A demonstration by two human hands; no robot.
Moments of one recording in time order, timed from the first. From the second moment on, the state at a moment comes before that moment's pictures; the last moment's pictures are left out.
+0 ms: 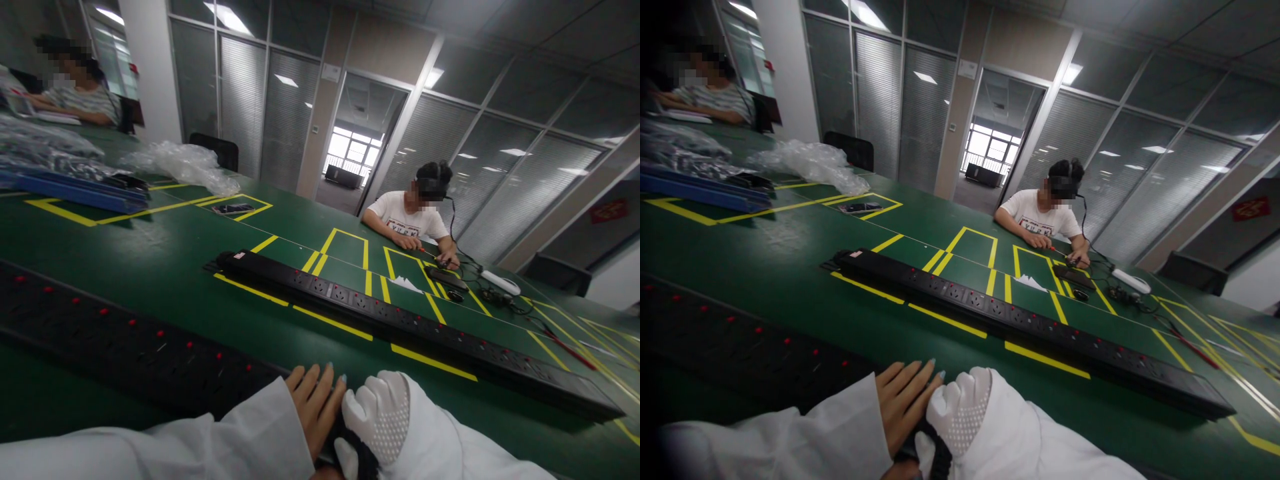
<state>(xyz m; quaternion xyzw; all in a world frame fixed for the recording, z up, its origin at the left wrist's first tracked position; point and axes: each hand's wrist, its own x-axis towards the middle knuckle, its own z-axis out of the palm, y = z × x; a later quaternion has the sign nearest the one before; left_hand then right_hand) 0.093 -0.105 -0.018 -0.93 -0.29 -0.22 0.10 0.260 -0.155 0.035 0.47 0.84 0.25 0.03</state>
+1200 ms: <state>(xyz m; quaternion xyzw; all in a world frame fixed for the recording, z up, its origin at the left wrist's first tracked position) 0.093 -0.106 -0.015 -0.92 -0.28 -0.26 0.11 0.254 -0.150 0.074 0.47 0.87 0.13 0.05</state>
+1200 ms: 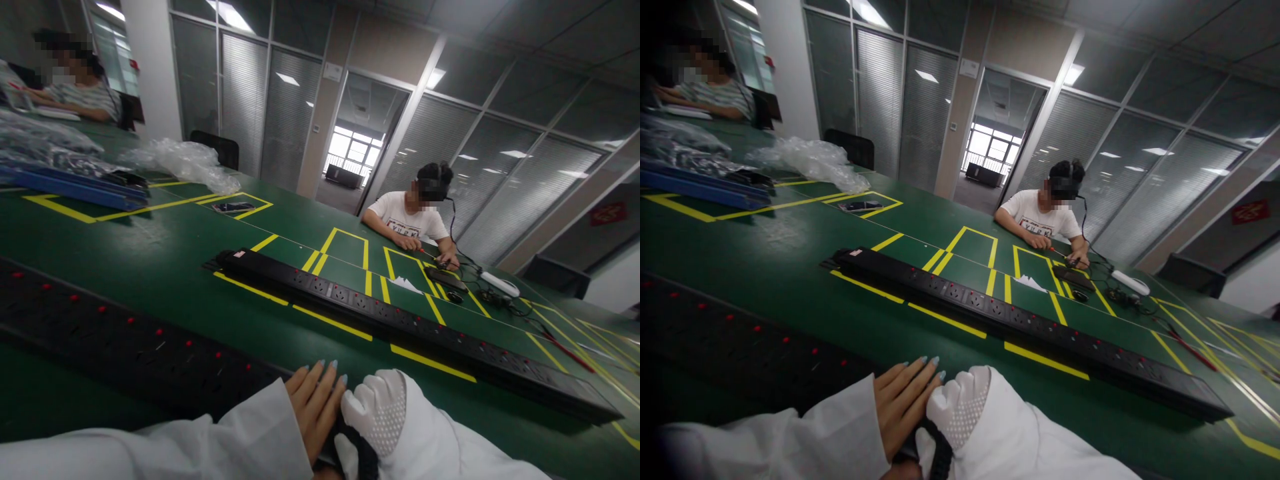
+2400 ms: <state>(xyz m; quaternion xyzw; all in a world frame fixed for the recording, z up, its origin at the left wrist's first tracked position) 0.100 -0.101 -0.042 -0.89 -0.27 -0.33 0.15 0.256 -0.145 0.067 0.48 0.87 0.08 0.02</state>
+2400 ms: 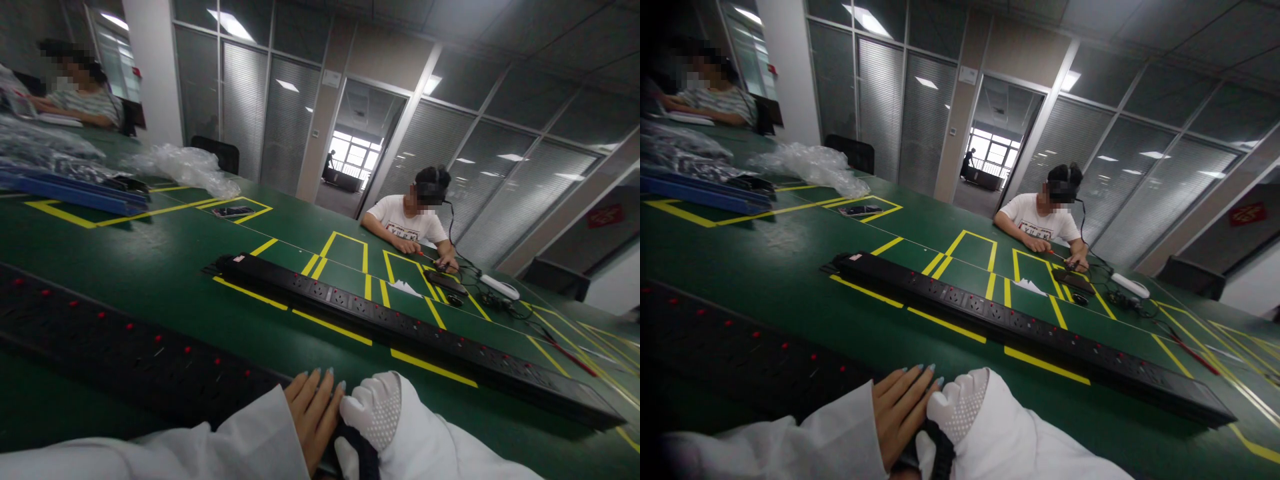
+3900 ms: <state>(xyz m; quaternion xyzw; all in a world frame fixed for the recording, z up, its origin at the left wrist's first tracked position) 0.099 -0.102 -0.035 -0.89 -0.26 -0.34 0.17 0.255 -0.153 0.074 0.46 0.88 0.09 0.00</state>
